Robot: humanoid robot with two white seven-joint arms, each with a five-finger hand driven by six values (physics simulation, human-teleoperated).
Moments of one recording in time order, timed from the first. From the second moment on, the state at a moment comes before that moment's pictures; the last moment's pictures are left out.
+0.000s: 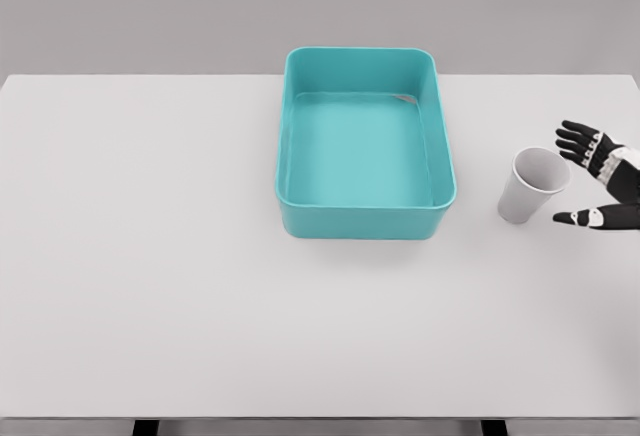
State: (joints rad) left arm -0.06 0.00 -0.14 -0.06 0.04 0.02 -0.16; right arm -0.04 -0.73 -0.01 -1.39 -0.59 -0.20 0.61
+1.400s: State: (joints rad) left arm -0.06 0.00 -0.13 -0.06 0.04 0.02 -0.16; right arm -0.08 -0.64 0.01 -1.35 -0.54 -0.19 0.61
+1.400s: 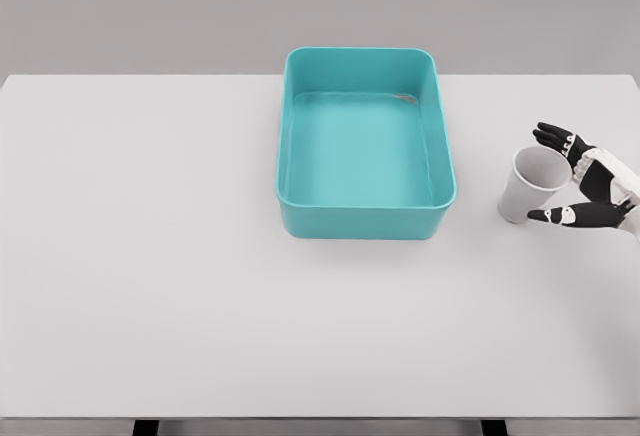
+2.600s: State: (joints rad) left arm -0.06 0.00 -0.14 -0.06 0.04 0.02 -0.16; right arm -0.08 -0.63 -0.01 -1.30 -0.52 -0.19 0.61
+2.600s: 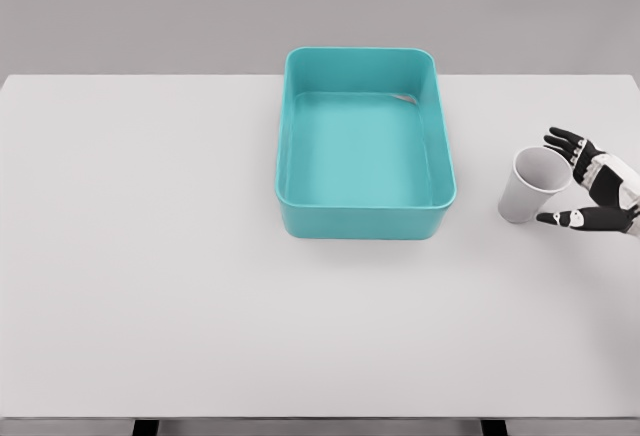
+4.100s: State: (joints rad) left arm -0.06 0.00 -0.14 -0.06 0.04 0.02 -0.16; right arm -0.10 -0.55 0.00 -1.26 -0.53 -0.18 0.61
